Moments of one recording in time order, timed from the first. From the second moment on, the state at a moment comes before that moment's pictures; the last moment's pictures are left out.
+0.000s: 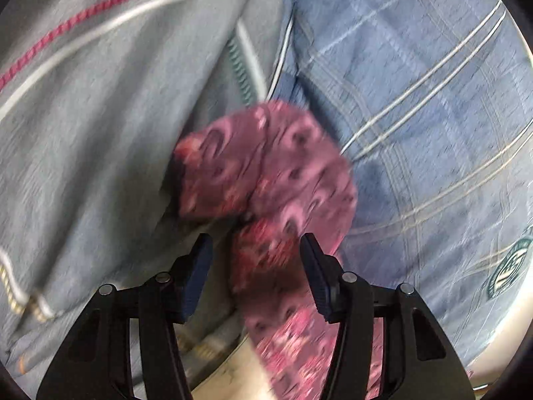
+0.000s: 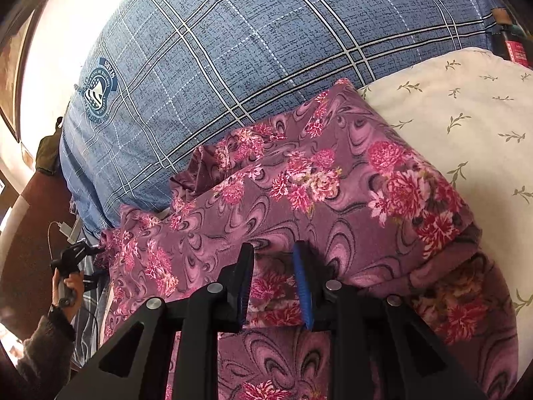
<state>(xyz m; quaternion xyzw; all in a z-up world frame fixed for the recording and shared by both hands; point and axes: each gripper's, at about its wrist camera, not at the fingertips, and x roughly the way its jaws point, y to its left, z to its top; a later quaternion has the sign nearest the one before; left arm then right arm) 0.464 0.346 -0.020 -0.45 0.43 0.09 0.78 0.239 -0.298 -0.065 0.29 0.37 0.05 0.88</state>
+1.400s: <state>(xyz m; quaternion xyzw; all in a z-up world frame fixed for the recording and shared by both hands) 0.385 0.019 0.096 -0.18 0.41 -0.10 0.89 0.237 -0.304 -0.068 0.31 0.35 0.07 0.88</state>
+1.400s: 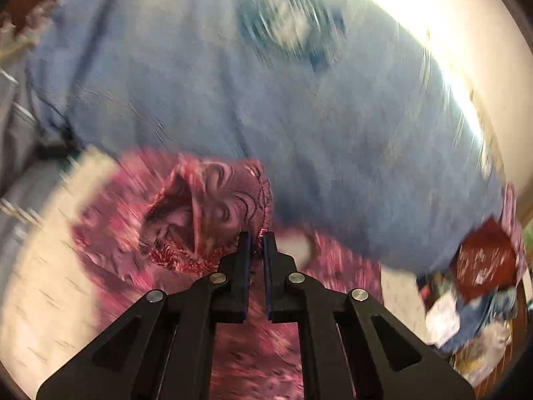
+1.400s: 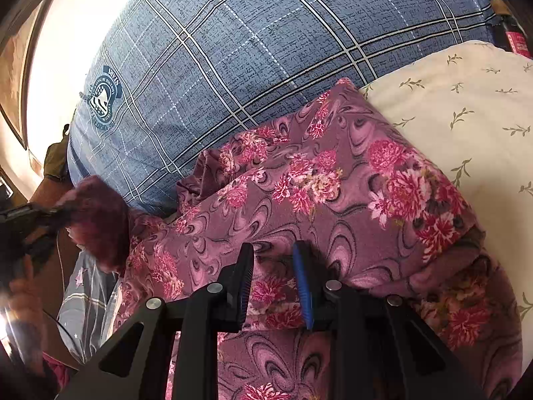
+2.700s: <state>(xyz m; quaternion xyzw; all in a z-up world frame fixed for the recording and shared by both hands) 0.317 0.160 0.037 -0.38 0.46 -0.04 0.81 0.316 -0.228 0.075 0.44 0.27 0.22 0.83</state>
